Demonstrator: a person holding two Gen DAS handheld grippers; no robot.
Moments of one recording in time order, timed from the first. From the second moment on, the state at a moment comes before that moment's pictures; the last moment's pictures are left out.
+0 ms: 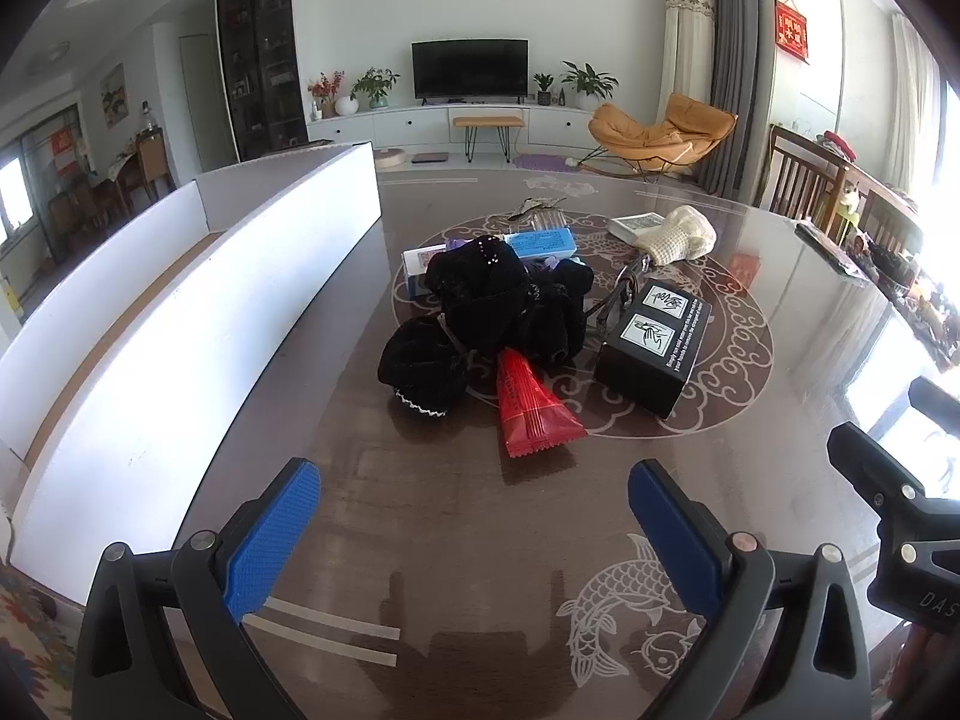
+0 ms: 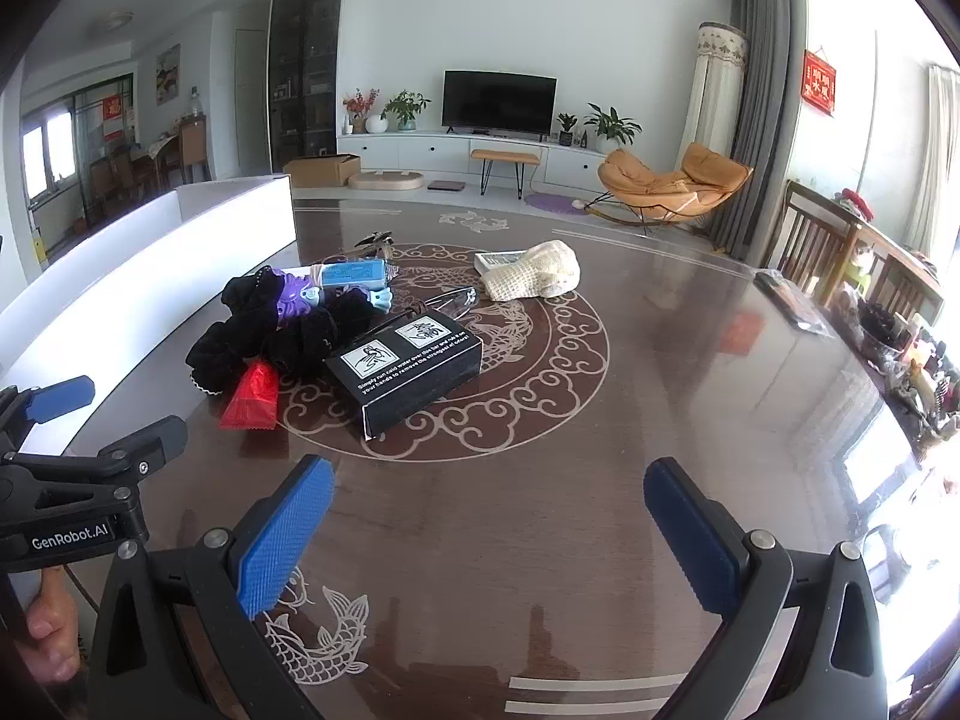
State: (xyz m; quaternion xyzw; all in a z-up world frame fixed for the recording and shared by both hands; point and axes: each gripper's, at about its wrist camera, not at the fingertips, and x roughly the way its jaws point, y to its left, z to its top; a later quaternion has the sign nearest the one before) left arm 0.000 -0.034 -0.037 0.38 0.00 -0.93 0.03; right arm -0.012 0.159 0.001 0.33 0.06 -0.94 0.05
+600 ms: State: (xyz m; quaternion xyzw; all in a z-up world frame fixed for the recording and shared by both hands) left arm -0.012 -0.032 -0.048 0.39 -0.01 -0.92 0.02; right arm -0.017 0.157 -0.003 0.34 0.06 -0.94 0.05
